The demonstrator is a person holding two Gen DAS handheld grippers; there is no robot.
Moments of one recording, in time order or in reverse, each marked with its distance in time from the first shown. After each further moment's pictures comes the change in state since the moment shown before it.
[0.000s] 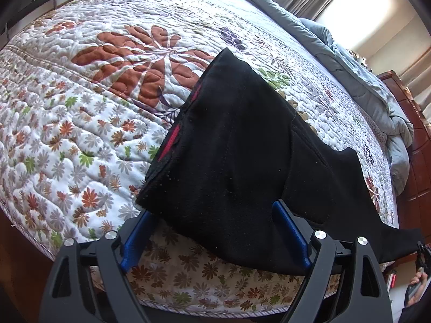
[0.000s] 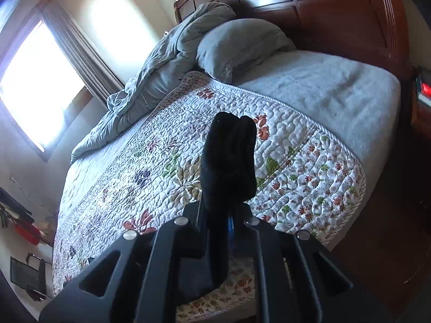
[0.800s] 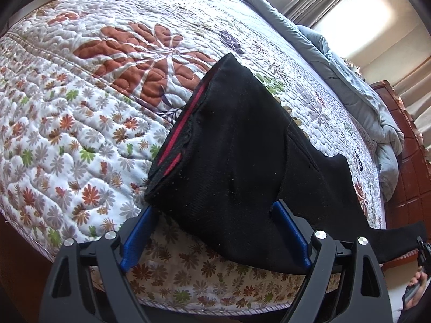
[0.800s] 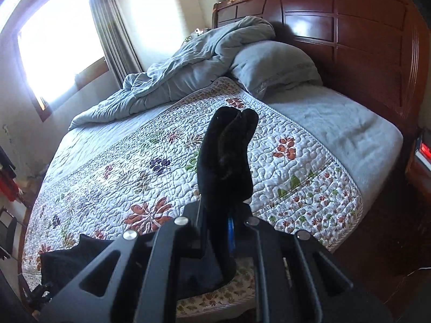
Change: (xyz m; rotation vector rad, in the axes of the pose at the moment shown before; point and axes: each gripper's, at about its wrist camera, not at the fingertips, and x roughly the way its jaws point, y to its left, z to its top) left arm -0.008 0.014 -0.001 -0.038 -0.009 -0.072; right arm -0.030 0.099 -0.014 -0.256 -0.035 -0.055
